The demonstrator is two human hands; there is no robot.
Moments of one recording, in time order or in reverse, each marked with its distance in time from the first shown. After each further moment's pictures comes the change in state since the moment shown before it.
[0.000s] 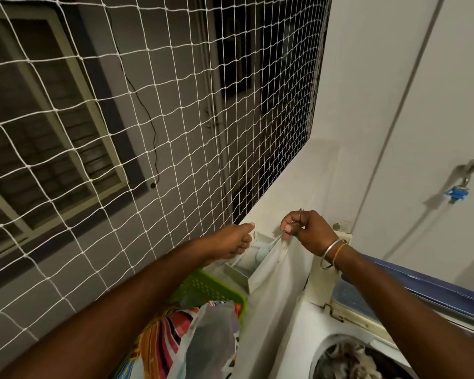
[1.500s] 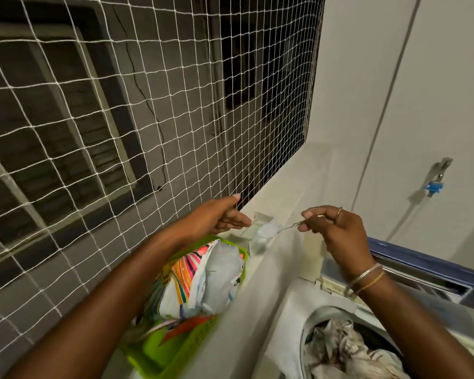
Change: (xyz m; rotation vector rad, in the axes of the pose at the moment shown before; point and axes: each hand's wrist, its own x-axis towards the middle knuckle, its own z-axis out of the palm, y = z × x) left_hand -0.208 0.028 0.015 0.013 0.050 0.307; right_hand -0.168 -0.123 -0.036 0.485 0.409 0.126
